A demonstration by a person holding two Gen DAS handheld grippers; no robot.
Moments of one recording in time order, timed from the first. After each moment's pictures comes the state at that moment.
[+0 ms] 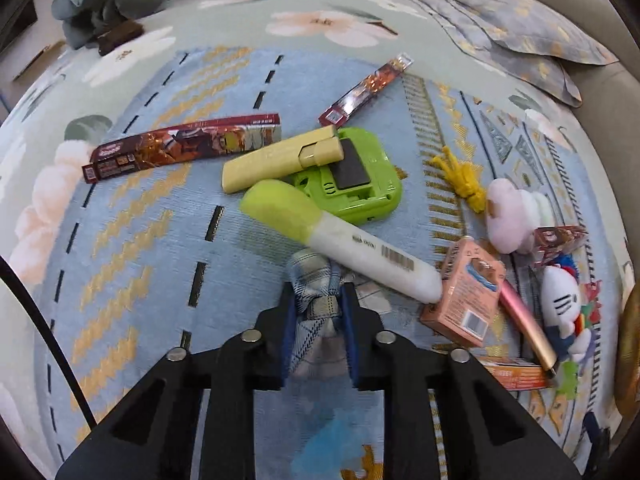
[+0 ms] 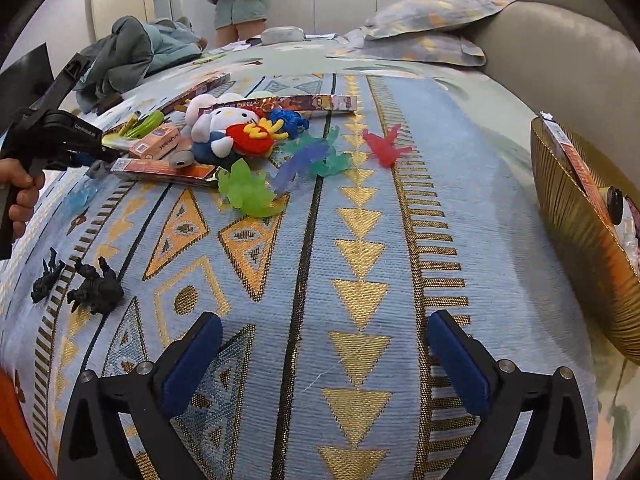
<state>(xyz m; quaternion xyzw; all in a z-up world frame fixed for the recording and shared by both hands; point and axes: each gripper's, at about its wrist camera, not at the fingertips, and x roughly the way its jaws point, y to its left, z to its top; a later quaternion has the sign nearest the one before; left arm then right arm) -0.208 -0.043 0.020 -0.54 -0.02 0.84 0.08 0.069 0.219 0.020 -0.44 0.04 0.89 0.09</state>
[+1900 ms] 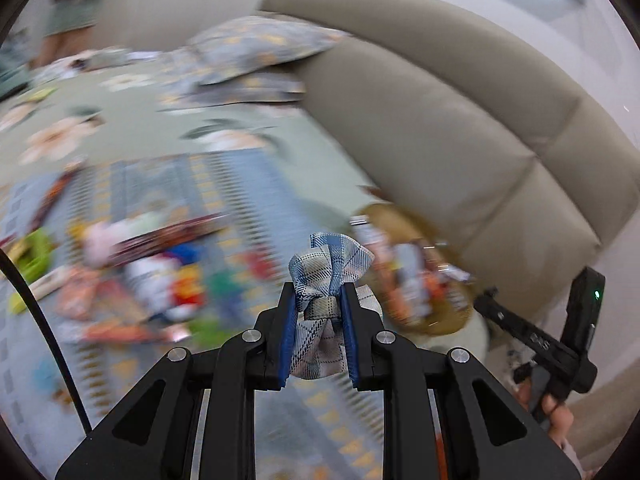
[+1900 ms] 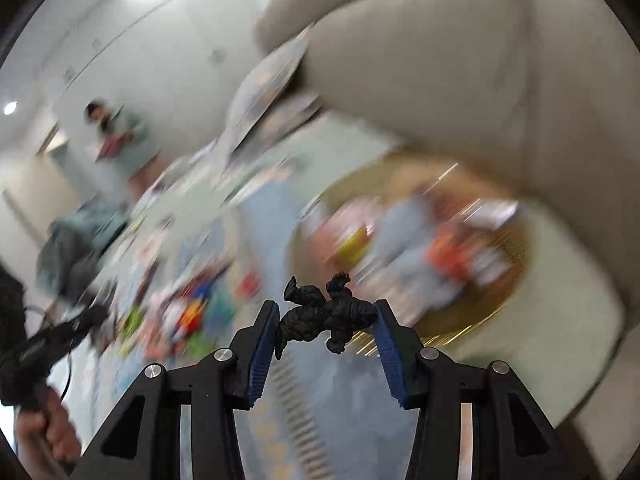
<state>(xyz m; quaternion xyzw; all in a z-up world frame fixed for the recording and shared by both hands) -0.033 0.149 0.169 -0.41 -0.03 0.79 0.46 0.208 0.370 0.184 -0.29 0.26 0.88 0.26</state>
